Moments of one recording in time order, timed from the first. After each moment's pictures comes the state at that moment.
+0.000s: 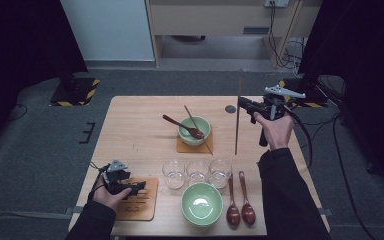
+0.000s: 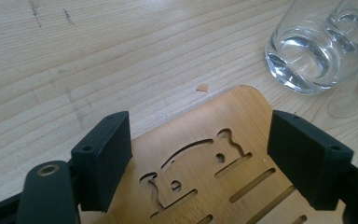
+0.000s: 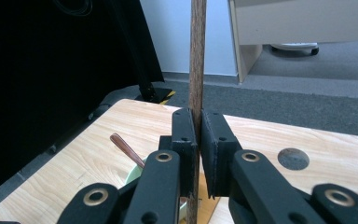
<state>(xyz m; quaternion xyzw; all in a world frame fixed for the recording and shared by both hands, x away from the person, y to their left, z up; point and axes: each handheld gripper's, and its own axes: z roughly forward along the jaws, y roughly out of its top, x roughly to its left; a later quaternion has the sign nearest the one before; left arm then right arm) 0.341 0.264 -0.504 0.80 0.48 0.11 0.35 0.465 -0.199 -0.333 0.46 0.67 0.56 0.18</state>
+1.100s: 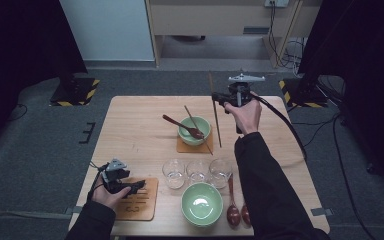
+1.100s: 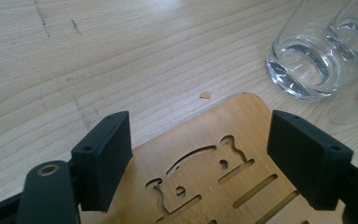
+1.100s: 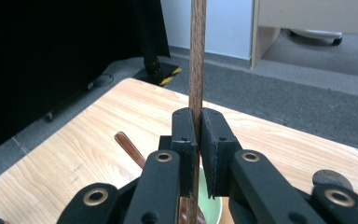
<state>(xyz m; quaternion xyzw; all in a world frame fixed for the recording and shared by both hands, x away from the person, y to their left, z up) 0.342 0.266 -0.501 0.79 0.48 0.11 0.36 0.514 -0.126 -0.336 0.43 0.73 0.51 0.17</state>
